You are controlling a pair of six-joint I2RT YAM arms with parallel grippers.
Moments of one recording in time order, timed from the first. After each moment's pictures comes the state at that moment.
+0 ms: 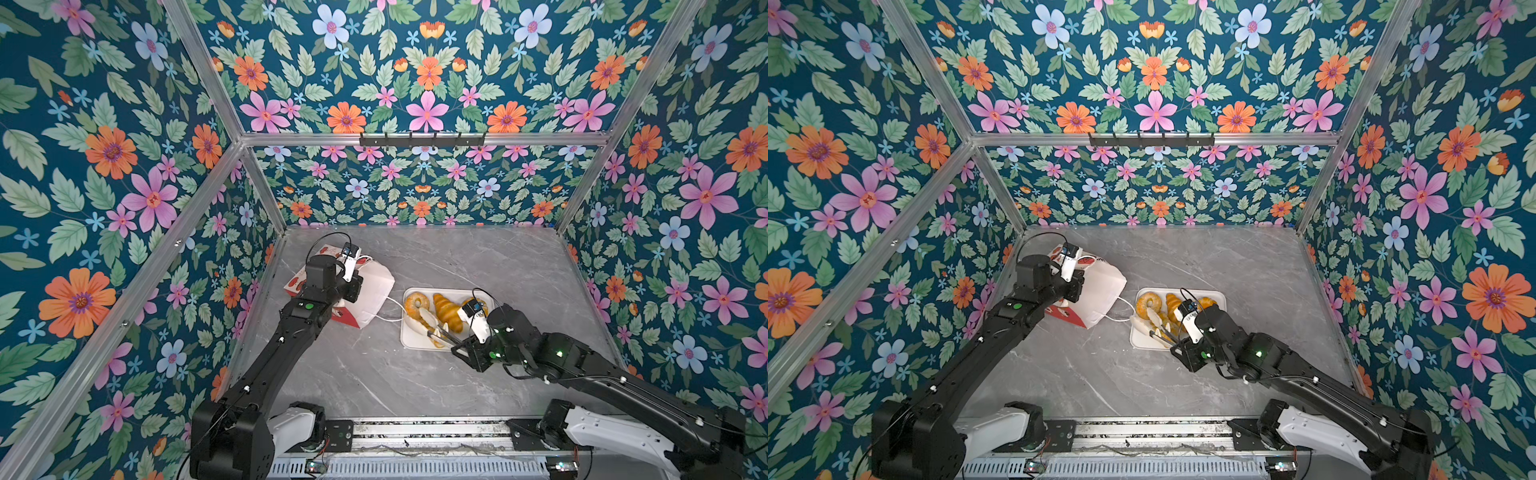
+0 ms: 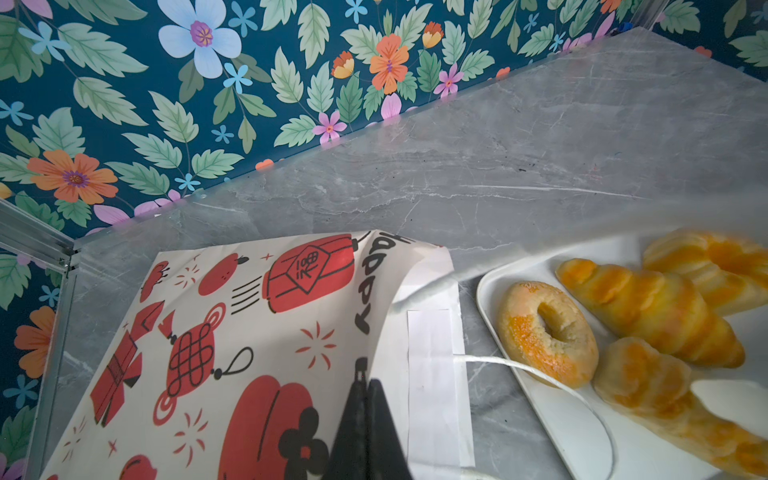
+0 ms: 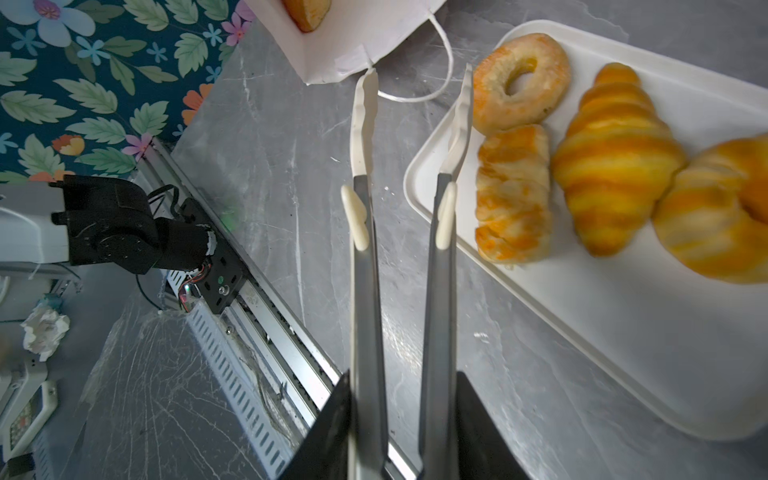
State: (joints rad) left arm -0.27 1.17 0.87 -0.22 0.12 0.18; right arm 0.89 1.00 0.81 -0.56 -0.18 0.39
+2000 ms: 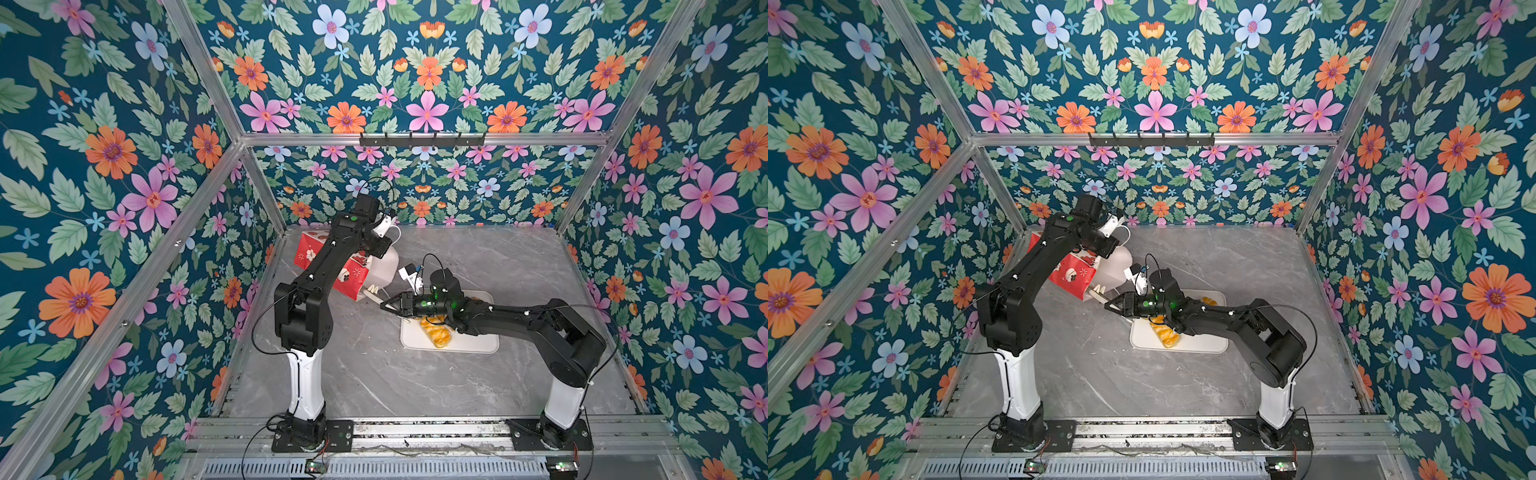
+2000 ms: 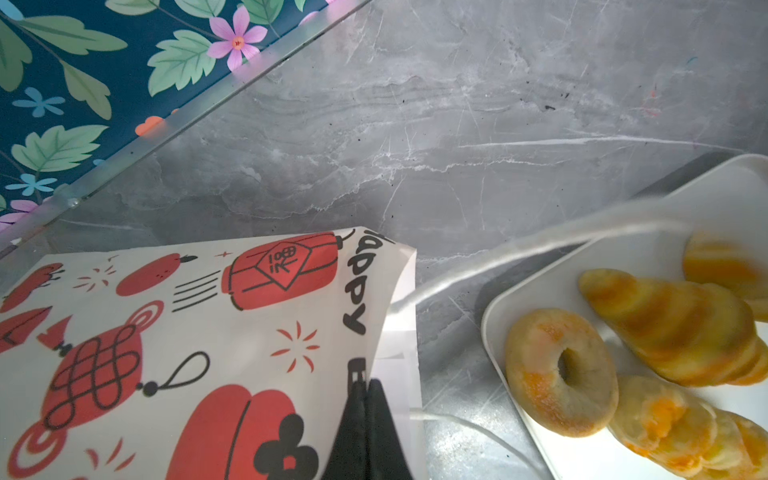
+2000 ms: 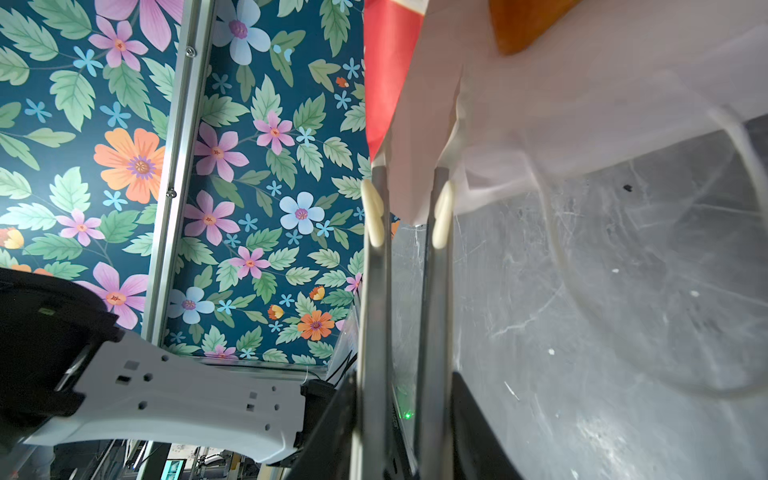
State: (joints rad) left arm -0.35 2.05 2.01 -0.97 0.10 0.27; right arm 0.76 1.84 1.04 0.53 -0.66 0.94
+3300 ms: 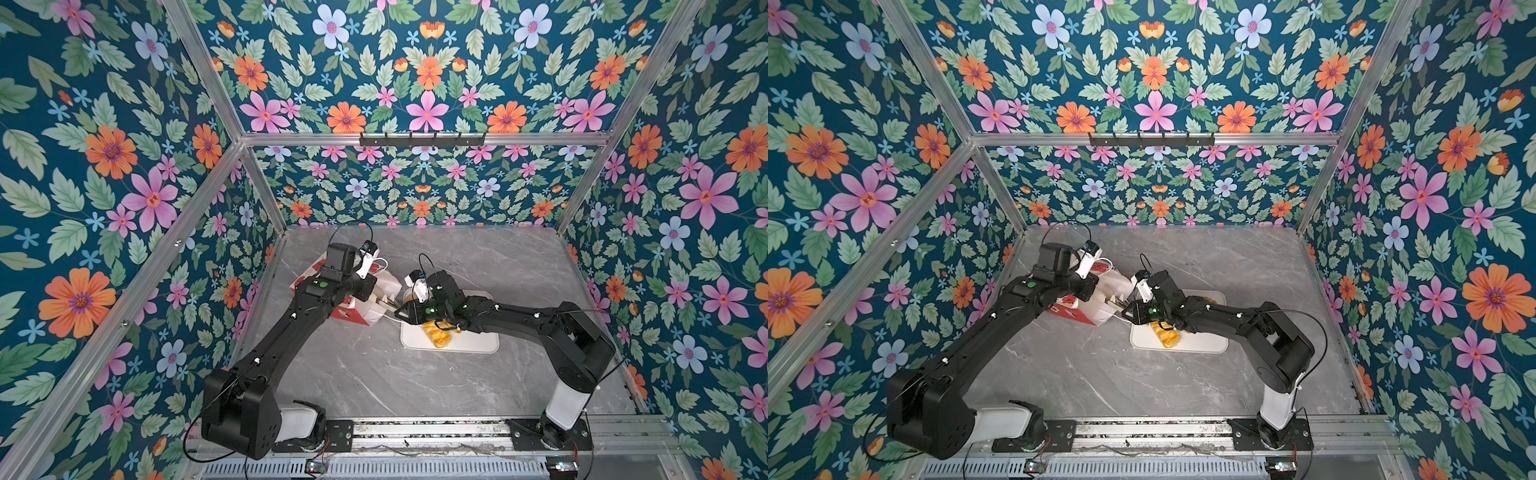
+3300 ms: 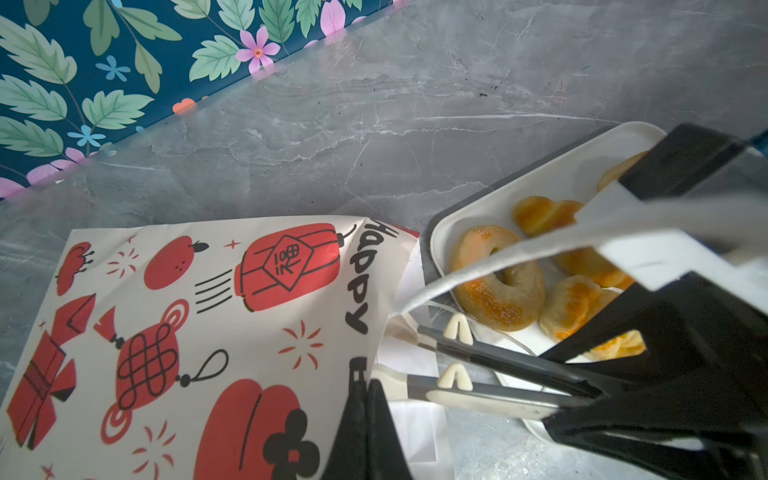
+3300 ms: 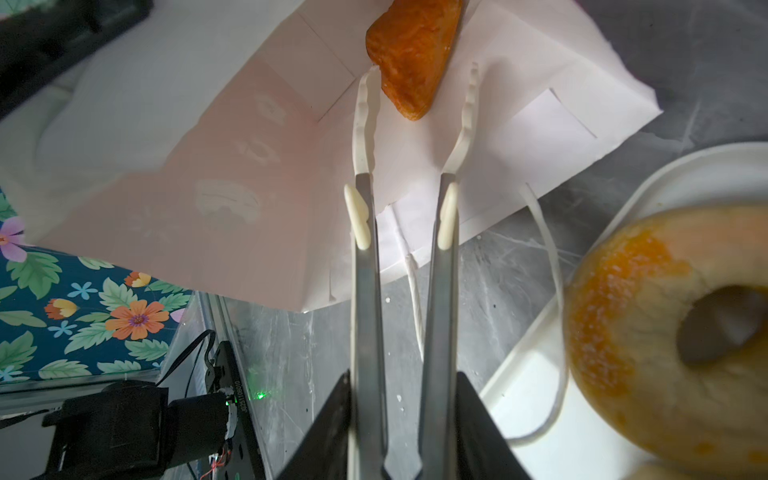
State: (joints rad) left arm -0.37 1.31 1.07 -0.50 0.12 0.19; right arm 0.76 1.79 1.07 0.08 -0.42 0.54
